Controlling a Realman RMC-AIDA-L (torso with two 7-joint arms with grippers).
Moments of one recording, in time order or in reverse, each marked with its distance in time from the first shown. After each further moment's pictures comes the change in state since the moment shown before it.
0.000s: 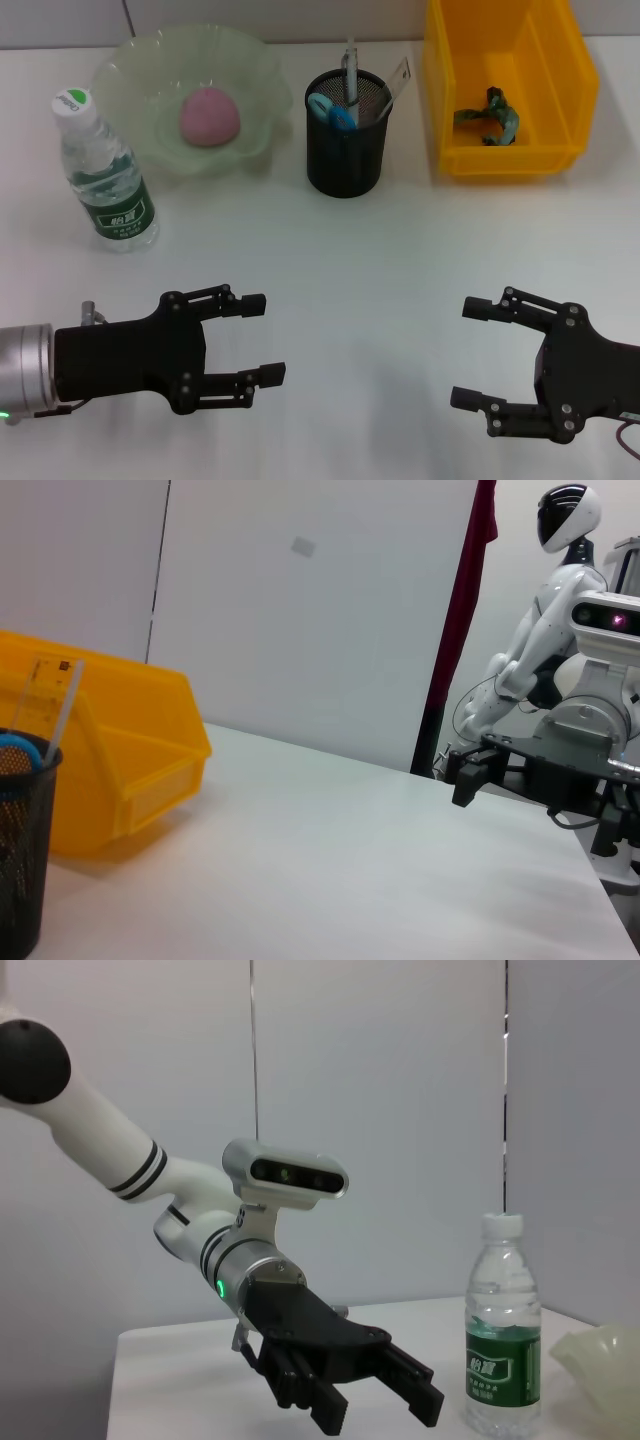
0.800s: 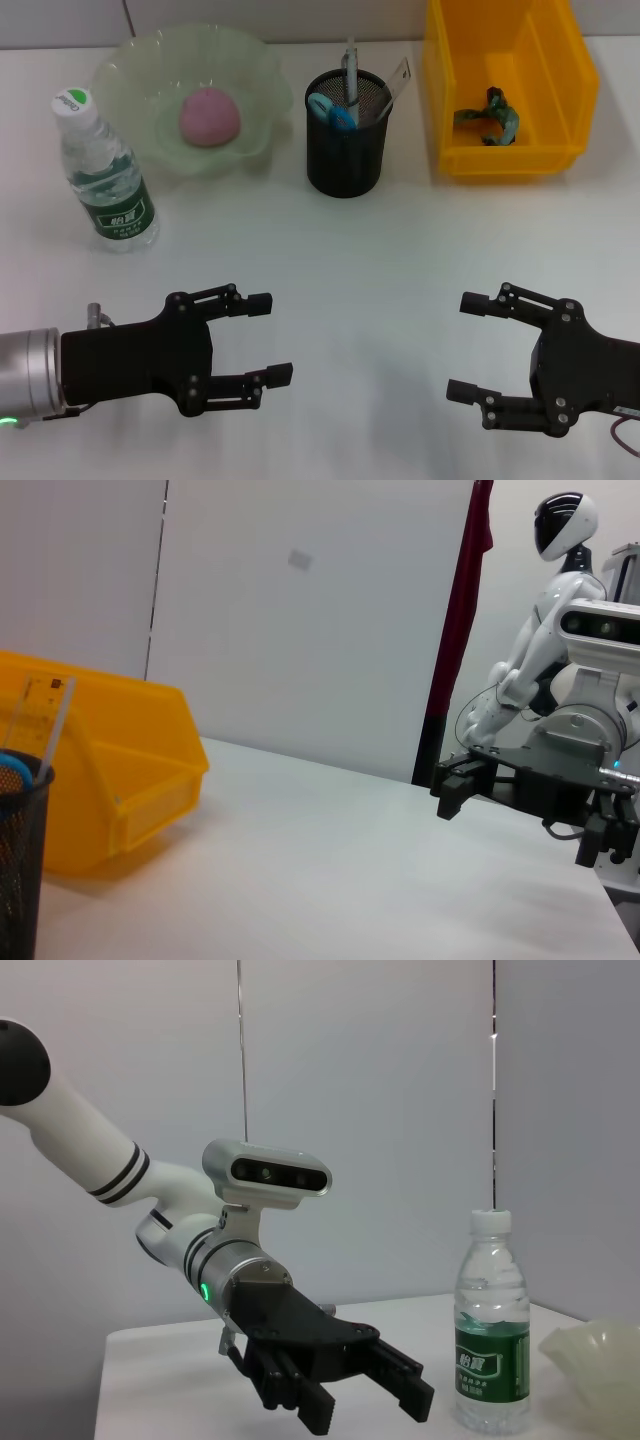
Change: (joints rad) left arm 0.010 -0.016 -0.006 0.000 -0.008 0.000 0.036; right arm 0.012 0.000 0.006 0.023 0.001 0.018 -0.004
